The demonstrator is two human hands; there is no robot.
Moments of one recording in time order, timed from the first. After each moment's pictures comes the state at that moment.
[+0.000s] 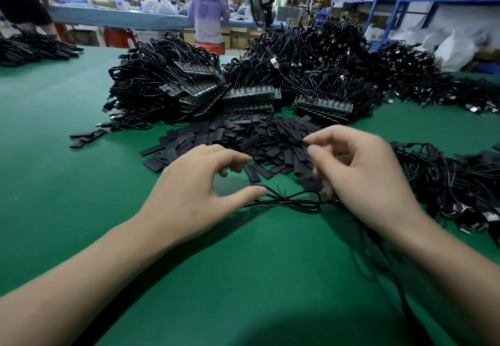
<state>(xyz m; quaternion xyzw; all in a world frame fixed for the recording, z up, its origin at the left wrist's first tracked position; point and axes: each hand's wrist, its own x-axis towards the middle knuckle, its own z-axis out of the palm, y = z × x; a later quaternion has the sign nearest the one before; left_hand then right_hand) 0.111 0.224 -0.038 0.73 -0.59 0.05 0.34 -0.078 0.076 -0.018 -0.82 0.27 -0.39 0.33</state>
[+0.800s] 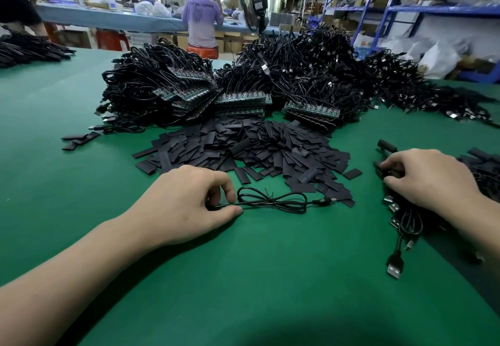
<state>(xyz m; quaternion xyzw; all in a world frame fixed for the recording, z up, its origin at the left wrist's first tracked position) 0.117 0.227 -0.038 0.76 -0.62 0.01 0.21 -0.164 -0.031 -0.013 -0.84 0.53 -0.06 -0.12</state>
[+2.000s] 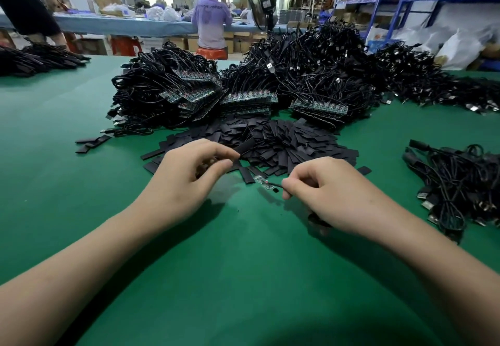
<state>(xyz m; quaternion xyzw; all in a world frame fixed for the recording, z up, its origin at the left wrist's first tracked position) 0.129 0.215 -0.042 0.69 -0.58 0.02 0.44 -0.080 0.085 -0.009 -0.90 0.30 -0.14 0.27</state>
